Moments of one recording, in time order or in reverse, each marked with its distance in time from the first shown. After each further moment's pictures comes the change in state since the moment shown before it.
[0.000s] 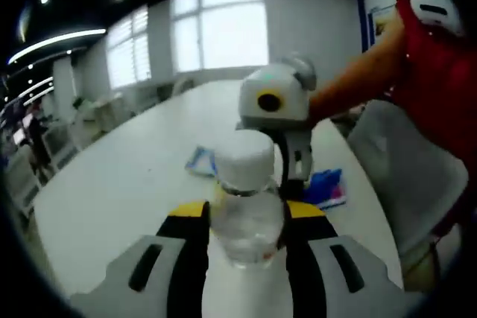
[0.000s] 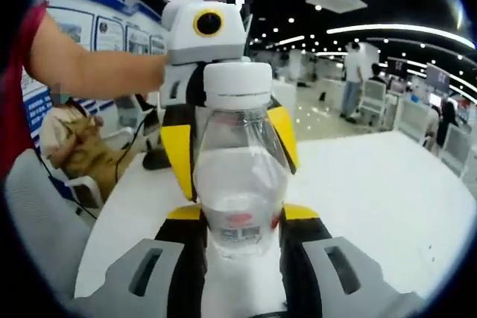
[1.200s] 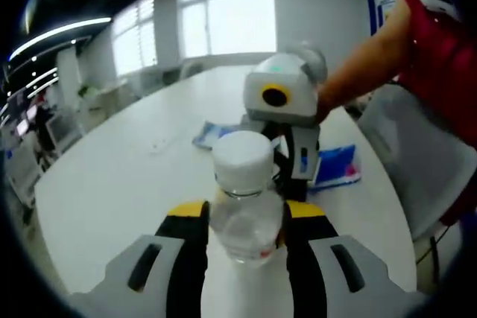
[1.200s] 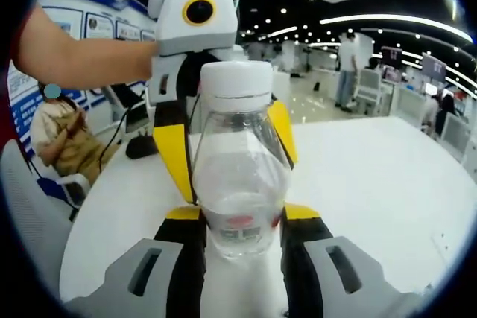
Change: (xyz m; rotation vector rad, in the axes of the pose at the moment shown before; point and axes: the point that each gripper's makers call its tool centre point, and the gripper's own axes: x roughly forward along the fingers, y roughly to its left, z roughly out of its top) left arm 0.007 0.013 -0.032 -0.019 0.065 0.037; right arm 0.022 -0.011 -0.026 0.027 0.040 -0.022
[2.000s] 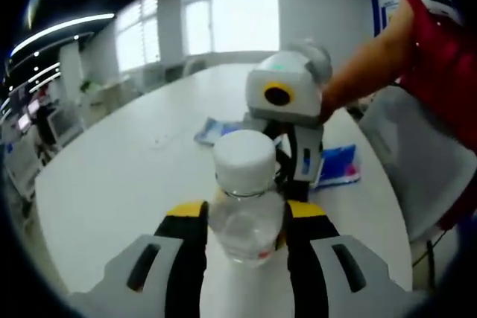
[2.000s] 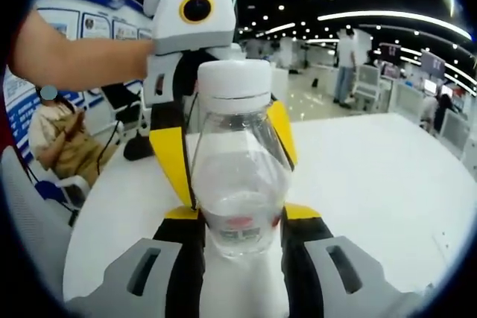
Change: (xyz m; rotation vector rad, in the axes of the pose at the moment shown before) left arm -0.001 0.000 -0.005 -0.057 0.022 0.007; right arm 0.006 0.000 0.002 0.022 0.024 -0.013
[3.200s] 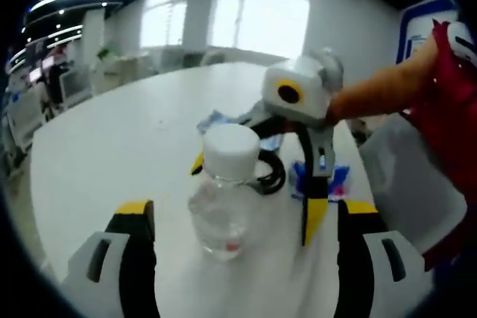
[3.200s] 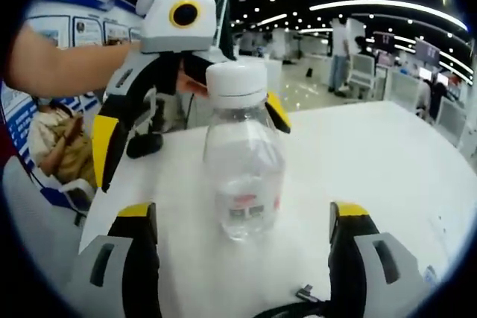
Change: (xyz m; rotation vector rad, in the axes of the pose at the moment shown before) left arm -0.016 -0.017 -0.001 -0.191 -0.021 0.038; right arm -0.026 0.006 -0.007 0.035 0.044 -0.019
